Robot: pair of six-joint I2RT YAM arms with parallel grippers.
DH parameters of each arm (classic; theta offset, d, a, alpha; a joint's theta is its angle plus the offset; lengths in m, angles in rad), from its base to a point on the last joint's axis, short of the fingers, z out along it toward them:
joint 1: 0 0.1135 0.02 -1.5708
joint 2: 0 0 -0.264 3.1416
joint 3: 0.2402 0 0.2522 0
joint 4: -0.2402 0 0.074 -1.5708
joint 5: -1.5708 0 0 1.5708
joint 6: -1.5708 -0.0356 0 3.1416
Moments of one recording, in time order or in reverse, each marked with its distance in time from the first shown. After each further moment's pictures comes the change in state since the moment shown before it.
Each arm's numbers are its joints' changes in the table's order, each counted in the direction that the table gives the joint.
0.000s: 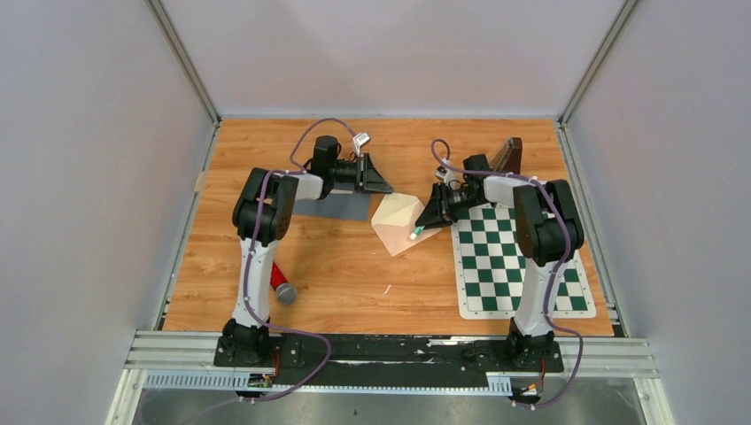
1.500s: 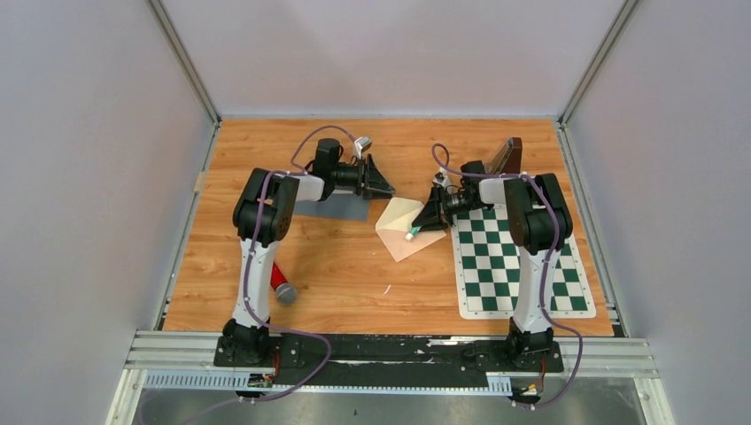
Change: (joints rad) left arm -0.009 -0.007 -0.021 -0.038 0.024 0.103; right arm -0.013 0.145 0.026 0.089 0.138 -0.132
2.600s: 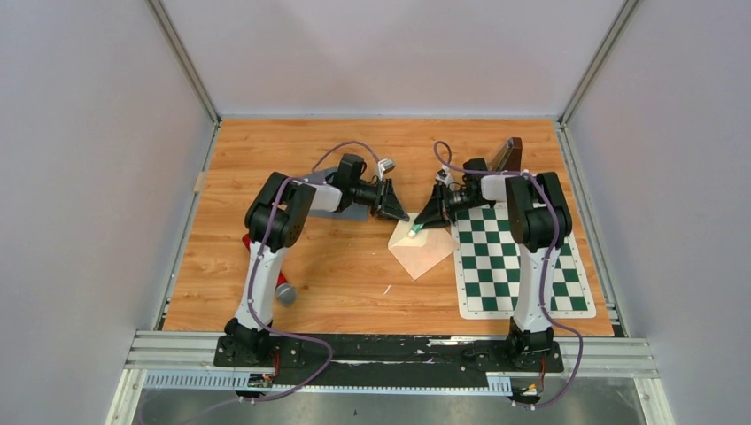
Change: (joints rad) left arm -0.129 0.006 -0.042 -0.092 -0.013 -0.096; right arm -0.018 0.026 0.040 -0.041 -0.031 0.052
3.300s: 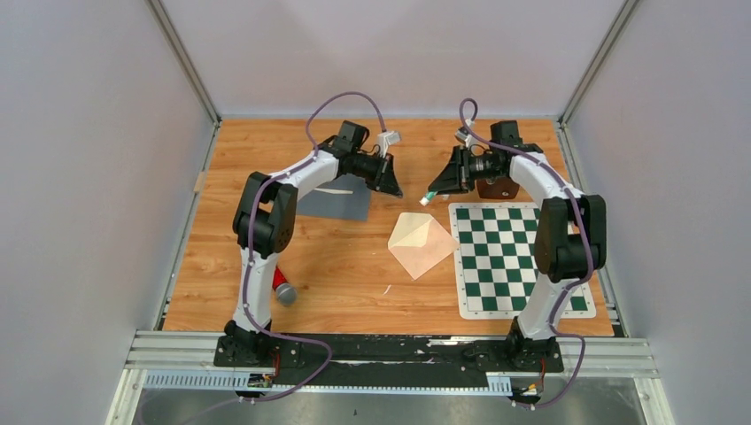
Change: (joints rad) left arm 0.003 -0.124 0.298 -0.687 0.231 -0.701; right arm -0.060 -0.317 0.131 -0.231 0.002 0.117
